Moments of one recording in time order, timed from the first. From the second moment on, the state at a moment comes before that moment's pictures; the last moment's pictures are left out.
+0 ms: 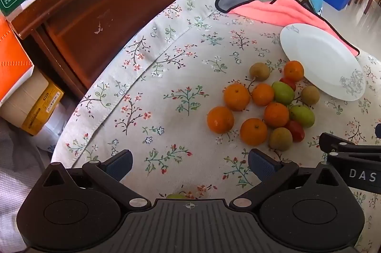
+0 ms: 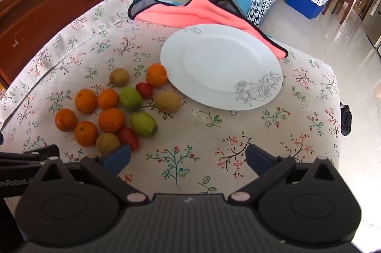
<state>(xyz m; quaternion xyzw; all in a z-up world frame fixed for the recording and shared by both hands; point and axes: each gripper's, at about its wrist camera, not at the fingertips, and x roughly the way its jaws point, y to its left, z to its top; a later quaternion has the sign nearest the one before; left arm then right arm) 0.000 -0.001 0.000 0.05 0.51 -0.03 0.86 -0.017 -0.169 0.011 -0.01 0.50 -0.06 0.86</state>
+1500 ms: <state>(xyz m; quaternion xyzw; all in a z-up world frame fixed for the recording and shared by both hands) -0.003 0.007 0.002 0.05 0.50 -0.03 0.86 -0.016 -0.155 0.003 -0.05 0.50 -0.05 0.87</state>
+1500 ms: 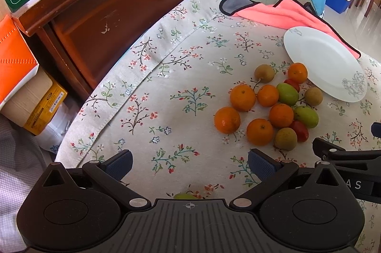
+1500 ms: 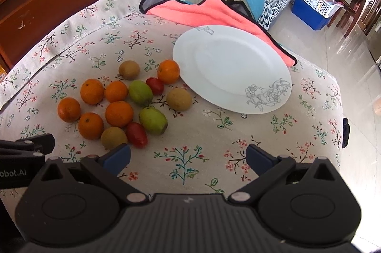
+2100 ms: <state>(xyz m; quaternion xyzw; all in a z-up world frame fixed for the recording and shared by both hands) -0.007 0.007 0.010 0.05 0.48 -0.04 0.88 -0.019 -0.158 0.005 -0.04 0.49 -0.04 0.87</state>
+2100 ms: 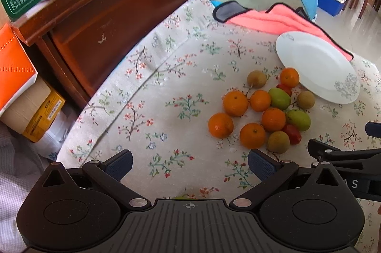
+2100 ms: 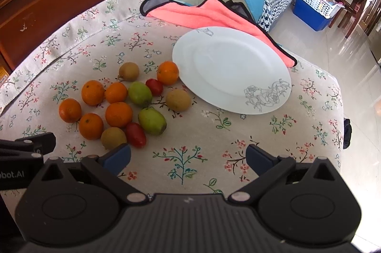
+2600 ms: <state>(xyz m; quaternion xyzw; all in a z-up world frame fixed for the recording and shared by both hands) -0.005 0.032 0.014 0.04 0.44 -0.06 0.89 -0.035 -0.181 0.009 0.01 0.46 0.00 0.89</state>
